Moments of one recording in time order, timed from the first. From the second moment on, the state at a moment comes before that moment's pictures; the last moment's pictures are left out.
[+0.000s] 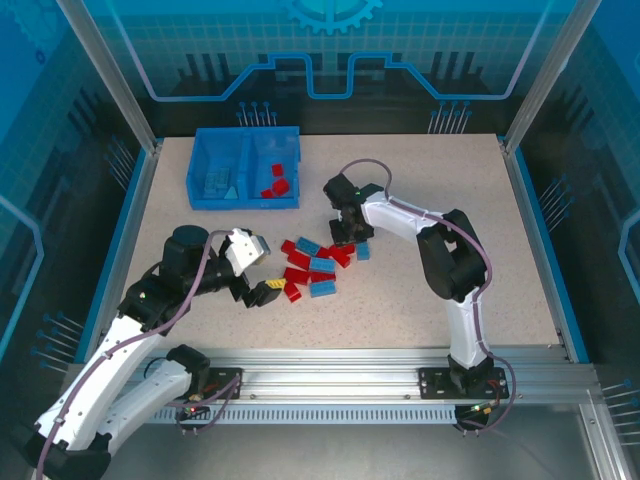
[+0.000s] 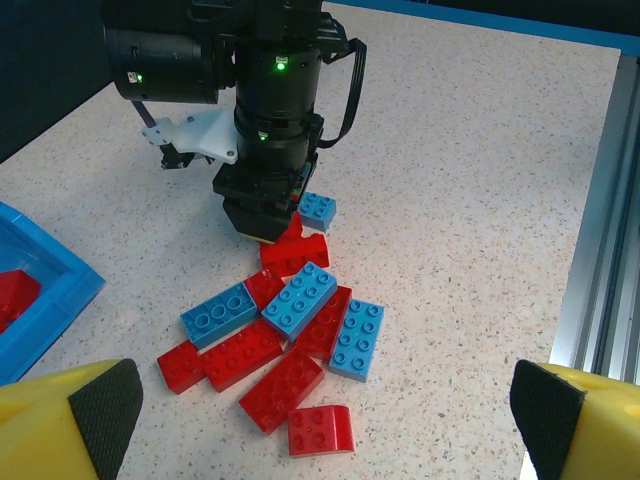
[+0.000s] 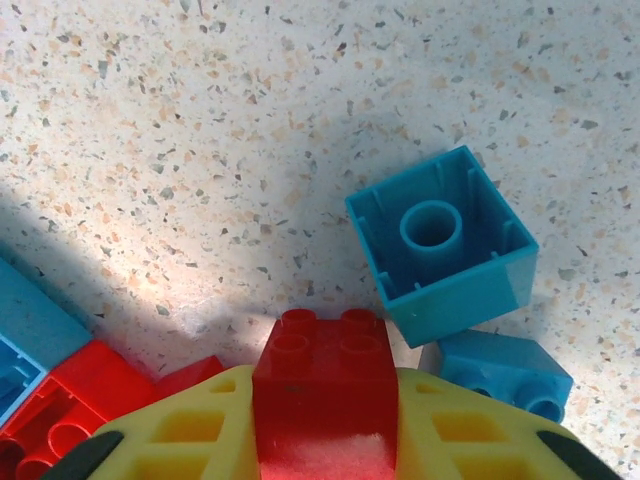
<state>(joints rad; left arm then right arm) -0.41 0.72 0.80 -0.61 0.47 0.36 0.60 2.08 1.58 -0.82 0.05 0.37</state>
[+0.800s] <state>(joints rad) -0.41 0.65 0.76 -0.47 0.10 0.23 0.66 1.92 1.90 -0.58 0.06 0.25</state>
